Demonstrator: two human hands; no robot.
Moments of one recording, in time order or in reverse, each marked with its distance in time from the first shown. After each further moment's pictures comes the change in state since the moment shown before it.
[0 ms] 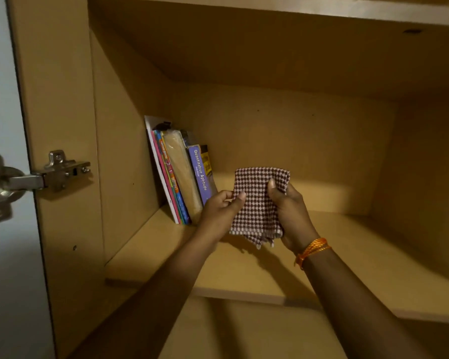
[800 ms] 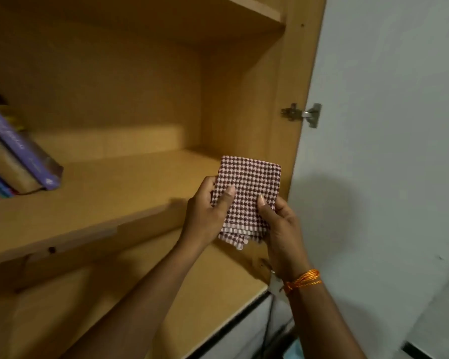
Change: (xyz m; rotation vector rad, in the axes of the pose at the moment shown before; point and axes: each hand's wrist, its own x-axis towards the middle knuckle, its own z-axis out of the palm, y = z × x) left_hand -0.222 0.016 0.167 -0.193 -0.586 0.206; right_hand -0.323 -0.063 -0.106 -0.194 0.719 -0.104
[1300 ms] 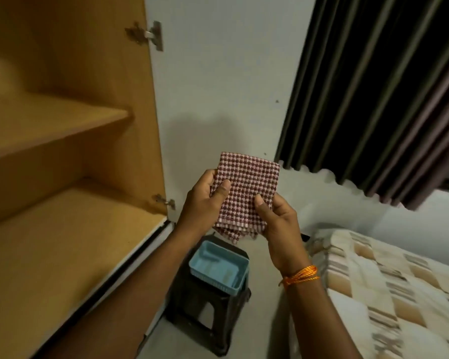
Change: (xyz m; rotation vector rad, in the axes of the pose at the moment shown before) left_hand -0.162 0.024 0.218 -0.160 -0.510 -0.181; right_hand -0.225 -0.075 -0.203 -0.223 0.445 0.016
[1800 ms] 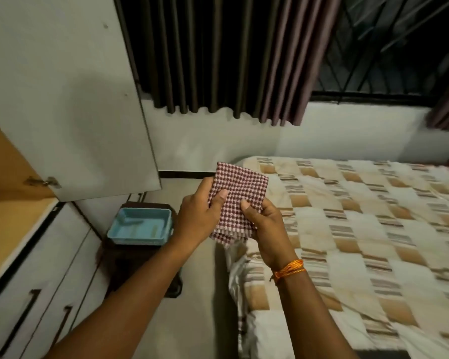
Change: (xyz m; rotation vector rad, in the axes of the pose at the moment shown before) left_hand -0.145 -0.013 0.229 0.305 -0.362 0.136; right_hand -0.191 -0.001 -0.201 0.019 0.430 0.145
